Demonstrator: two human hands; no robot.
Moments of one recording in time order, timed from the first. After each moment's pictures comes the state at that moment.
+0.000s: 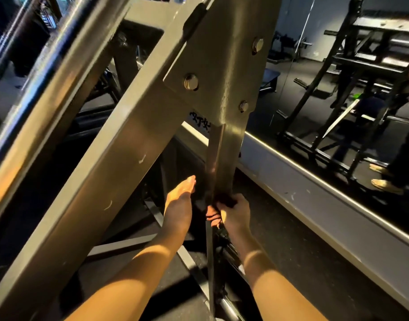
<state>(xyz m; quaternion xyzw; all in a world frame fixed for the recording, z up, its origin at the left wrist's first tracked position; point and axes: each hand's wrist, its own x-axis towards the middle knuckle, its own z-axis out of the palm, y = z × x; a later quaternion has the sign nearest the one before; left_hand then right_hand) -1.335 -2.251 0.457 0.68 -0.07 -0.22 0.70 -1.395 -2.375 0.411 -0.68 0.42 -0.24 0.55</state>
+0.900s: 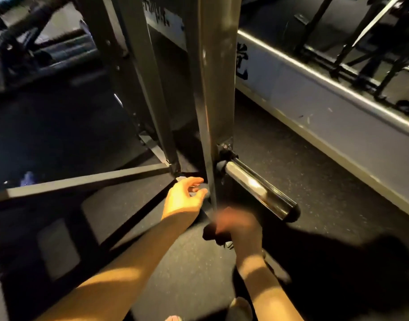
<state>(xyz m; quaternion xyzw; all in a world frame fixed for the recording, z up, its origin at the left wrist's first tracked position) -1.391 -2.236 0.199 0.86 -0.17 -0.26 0.40 -1.537 -2.308 0.170 -0.56 0.48 -0.14 0.66</state>
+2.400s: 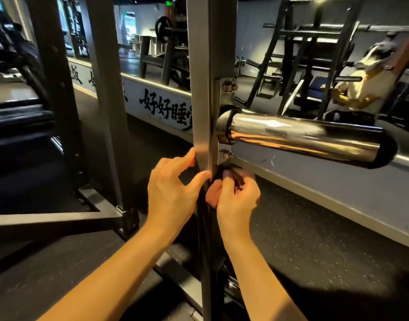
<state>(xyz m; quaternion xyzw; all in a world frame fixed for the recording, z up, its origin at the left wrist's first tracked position) -1.325 -2.284 -0.007 0.70 -0.44 0.11 0.55 -1.414 -2.366 -0.025 -0.56 0.38 -0.54 0.50</state>
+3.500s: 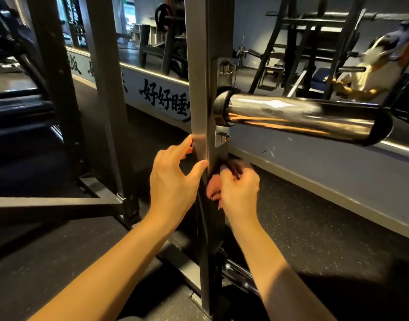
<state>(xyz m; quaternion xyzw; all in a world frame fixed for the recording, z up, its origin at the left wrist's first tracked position) -1.336 -2.285 -0.022 0.71 -0.42 0.10 0.56 -1.434 -2.375 -0.038 -0.63 0.38 -0.46 0.49</state>
